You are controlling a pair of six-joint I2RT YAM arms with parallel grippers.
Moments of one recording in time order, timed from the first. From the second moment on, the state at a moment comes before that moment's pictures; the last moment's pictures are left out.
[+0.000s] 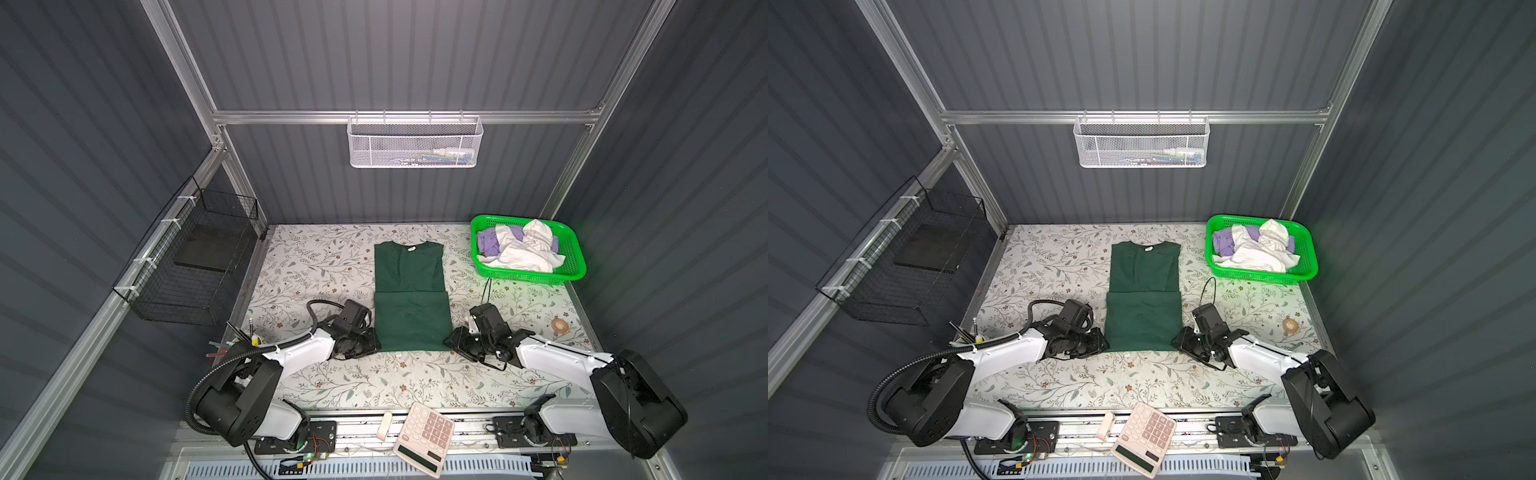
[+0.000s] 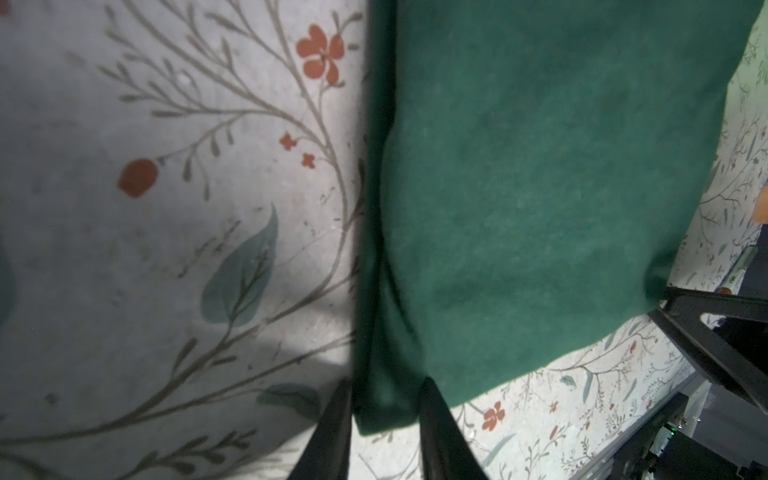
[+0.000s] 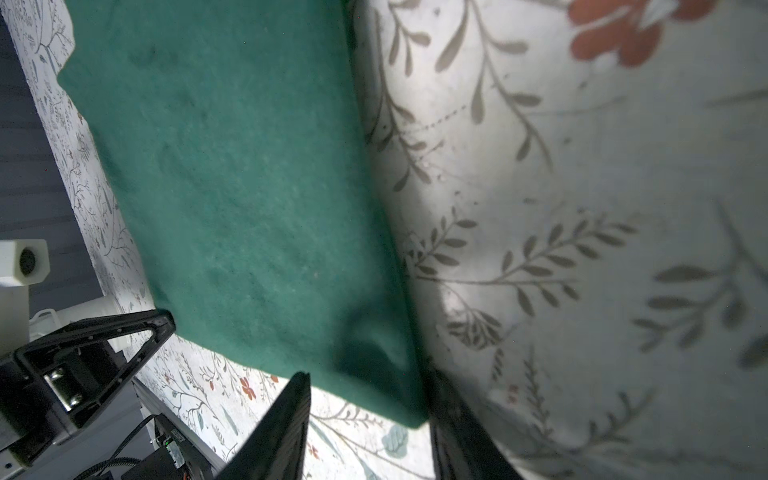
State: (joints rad) left arm -0.61 1.43 0.61 -0.26 0.28 -0.73; right arm 0.51 1.30 0.45 -0.13 -0.30 0.90
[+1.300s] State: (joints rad) left arm -0.64 1.28 0.56 -0.40 0.25 -0.74; right arm 0.65 1.20 0.48 -0.24 -0.35 0.87
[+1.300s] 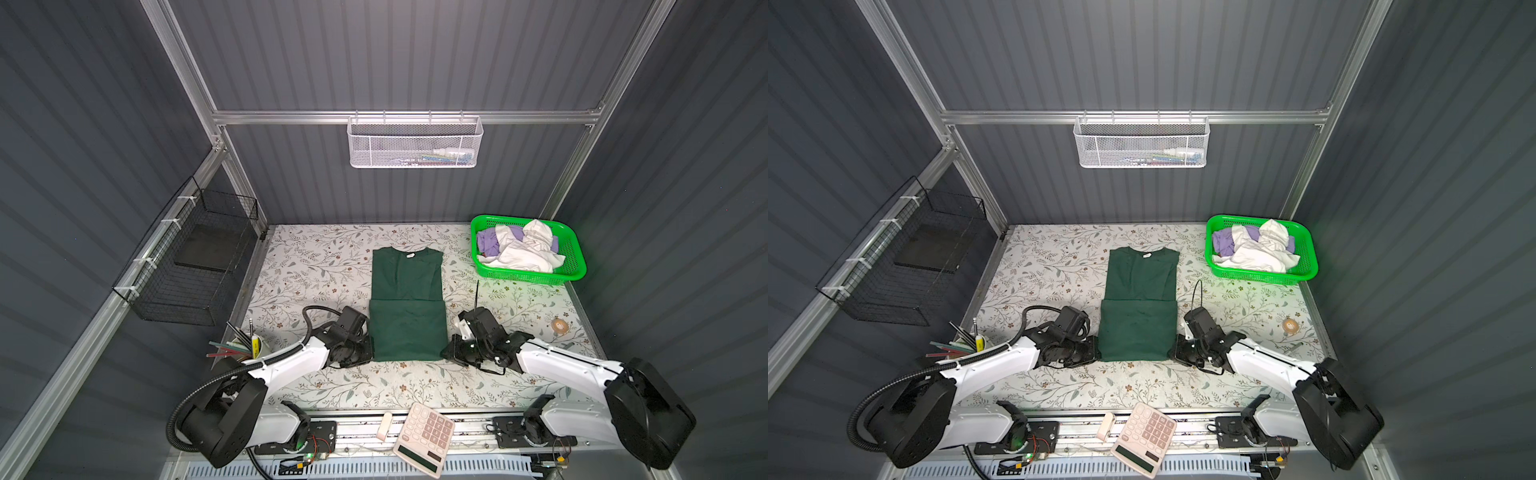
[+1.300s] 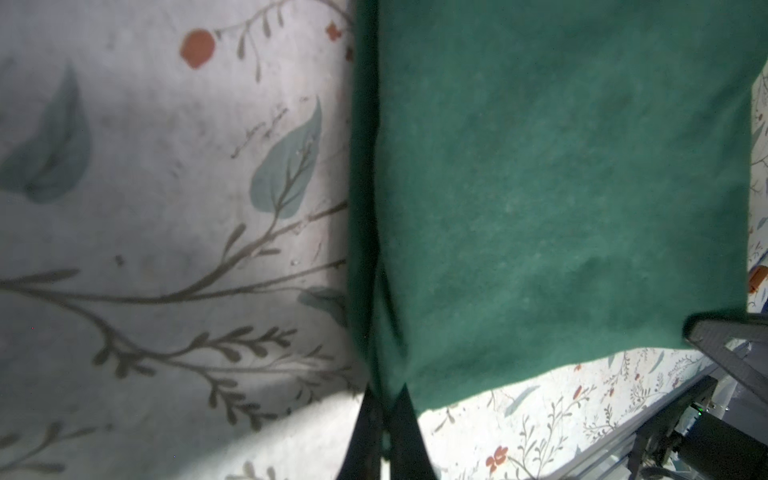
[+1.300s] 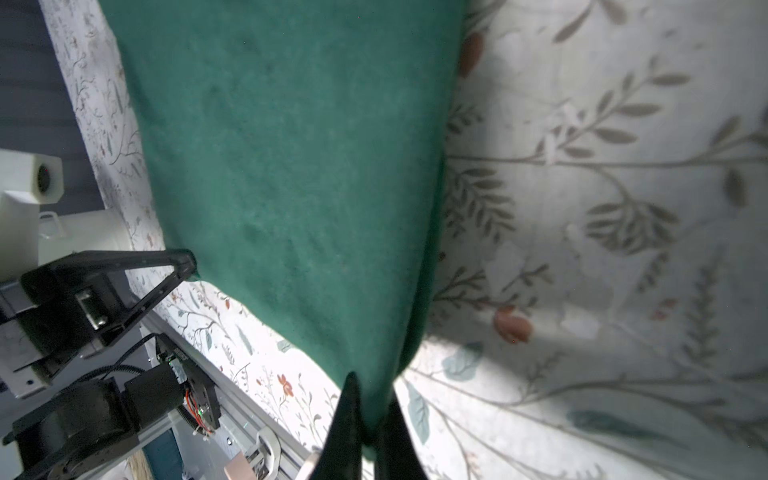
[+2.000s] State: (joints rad) left arm -0.68 0.92 0.53 -0.64 0.27 -0.75; right arm 0.82 0.92 0.47 -0.40 -0.23 1.00
